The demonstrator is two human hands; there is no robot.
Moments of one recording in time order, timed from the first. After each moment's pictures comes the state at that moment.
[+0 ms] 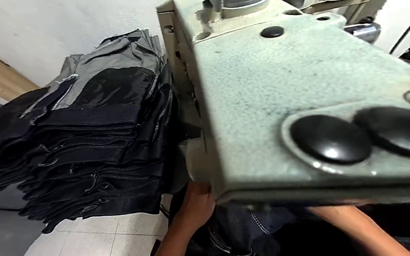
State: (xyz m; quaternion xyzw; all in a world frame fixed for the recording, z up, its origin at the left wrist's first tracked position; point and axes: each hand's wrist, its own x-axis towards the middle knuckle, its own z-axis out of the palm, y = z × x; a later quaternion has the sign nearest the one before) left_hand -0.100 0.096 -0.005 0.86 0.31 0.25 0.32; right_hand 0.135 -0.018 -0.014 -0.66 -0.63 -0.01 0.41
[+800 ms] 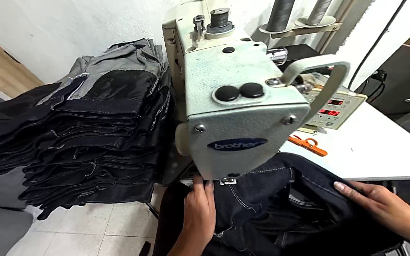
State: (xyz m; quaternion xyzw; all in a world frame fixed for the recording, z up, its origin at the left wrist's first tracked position) left_hand -0.078 0.031 -0.024 0.79 0.46 0.33 0.24; right_hand 0.268 -0.149 -0.061 -0.80 -0.43 0.21 0.36
